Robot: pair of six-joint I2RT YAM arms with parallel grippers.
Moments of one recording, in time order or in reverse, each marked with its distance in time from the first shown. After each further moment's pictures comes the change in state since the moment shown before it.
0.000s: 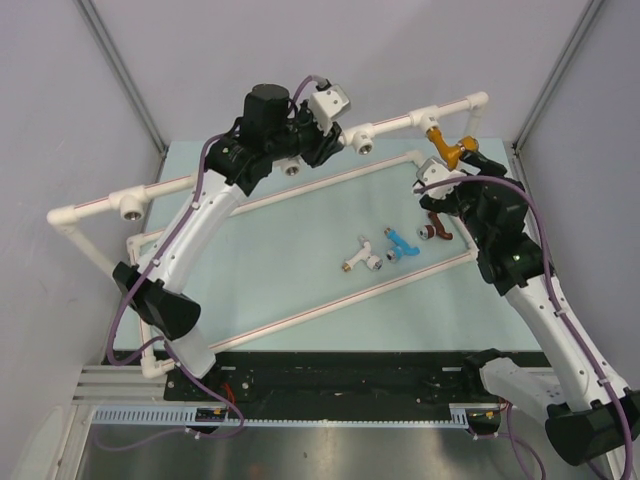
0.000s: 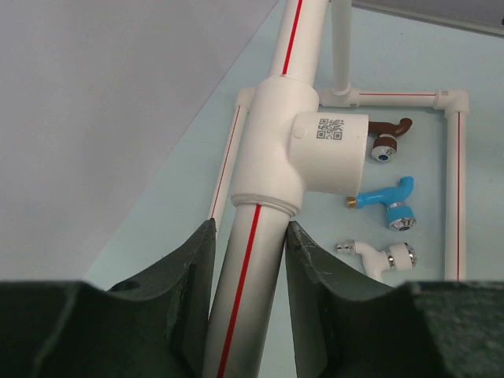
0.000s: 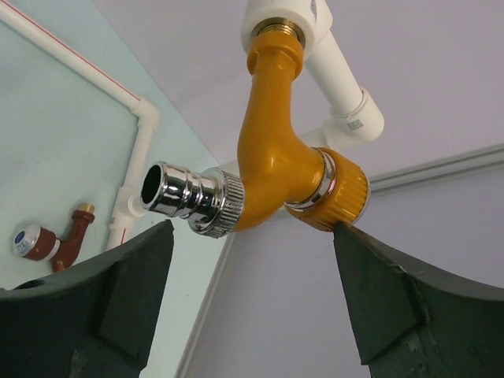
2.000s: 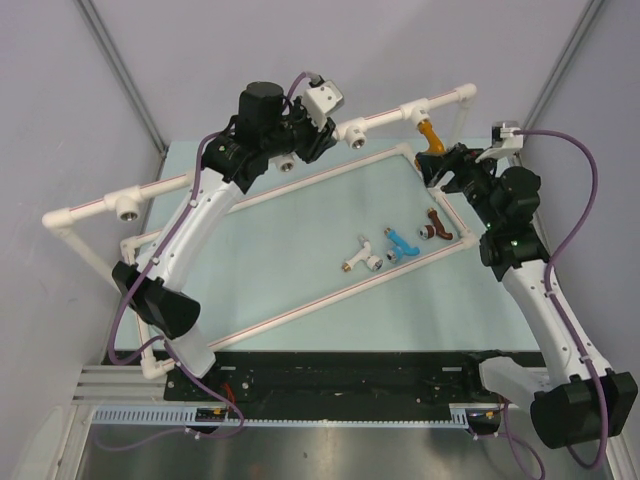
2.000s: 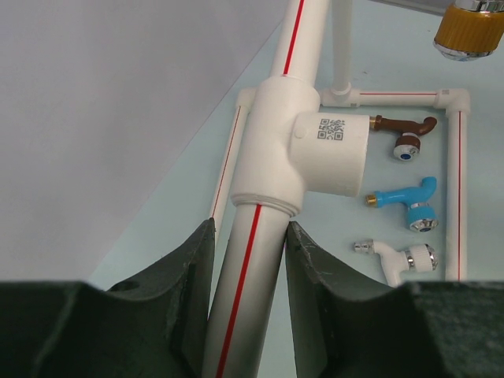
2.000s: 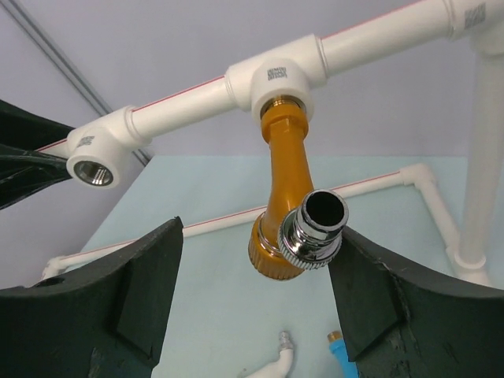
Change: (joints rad) left arm 0.032 0.005 -0.003 0.014 -0.027 0.008; right arm -0.180 0.075 -0.035 0.357 -0.367 1.381
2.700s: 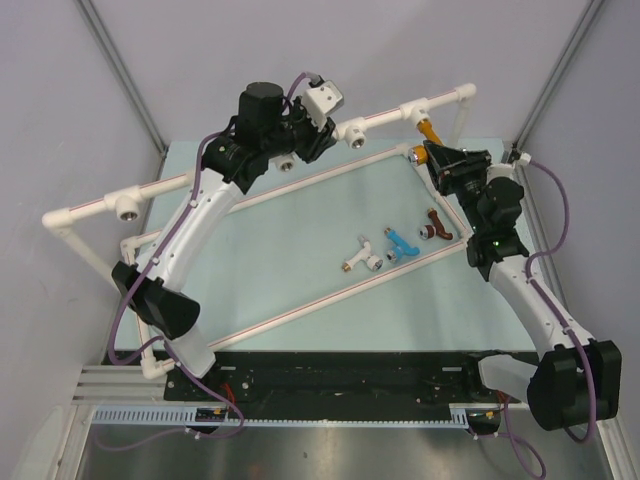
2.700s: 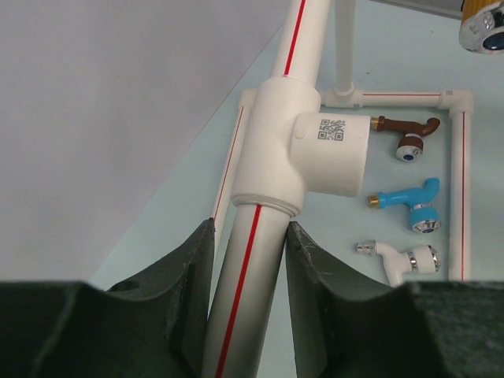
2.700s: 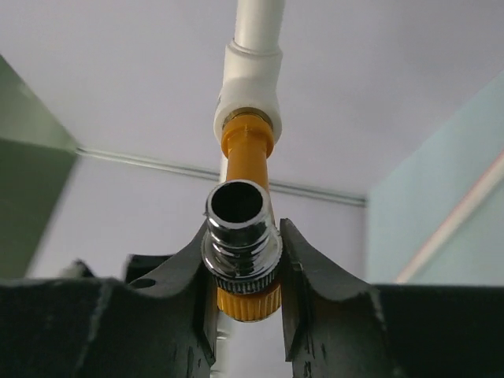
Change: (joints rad) left arm 0.000 -0.003 -0.008 0.011 -0.007 0.002; right arm 0.012 0.109 -0.124 0.250 0.120 0.938
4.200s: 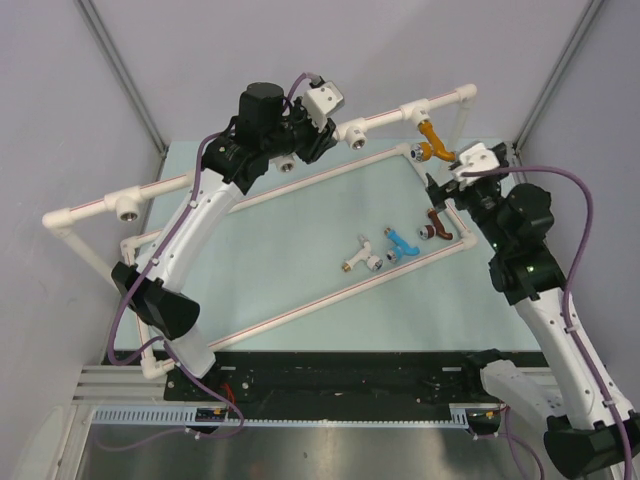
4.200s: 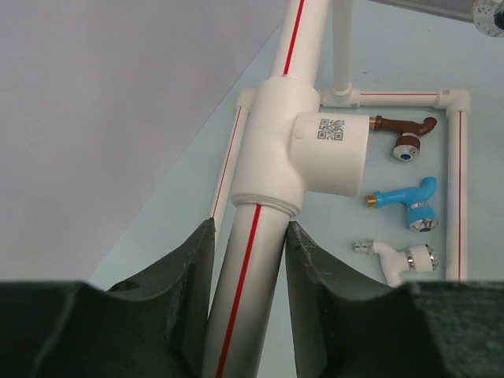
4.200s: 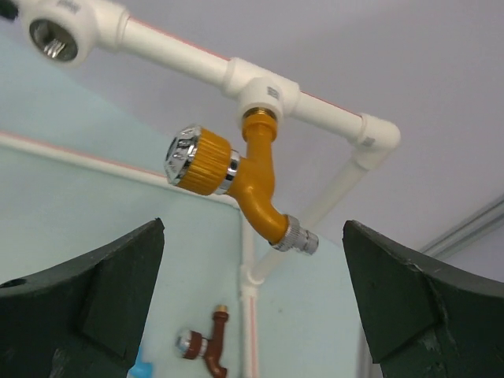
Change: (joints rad) left arm -0.003 -0.003 0.000 -0.006 0.004 -0.001; right arm 0.076 -0.278 0.146 -0.443 -0.008 -1.662
